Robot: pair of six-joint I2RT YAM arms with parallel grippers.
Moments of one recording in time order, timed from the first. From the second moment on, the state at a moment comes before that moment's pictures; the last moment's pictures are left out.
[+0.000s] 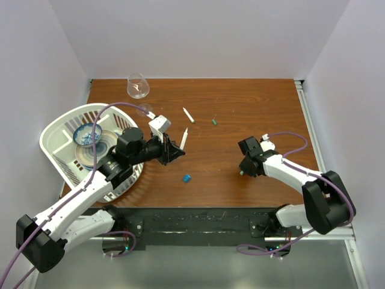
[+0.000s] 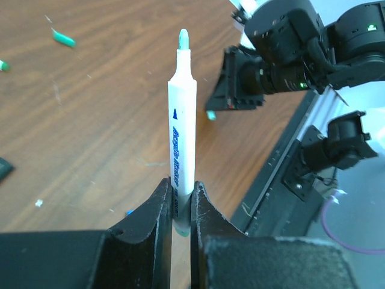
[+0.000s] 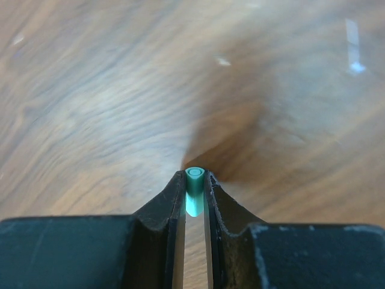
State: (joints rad) left arm -0.62 0.94 0.77 -0.14 0.39 -0.32; right arm 0.46 1.35 0.64 -0.47 0.35 1.08
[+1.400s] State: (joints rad) left arm -0.67 1.15 0.41 0.62 0.69 -0.78; right arm 0.52 1.01 0.59 0.34 -0.31 0.95
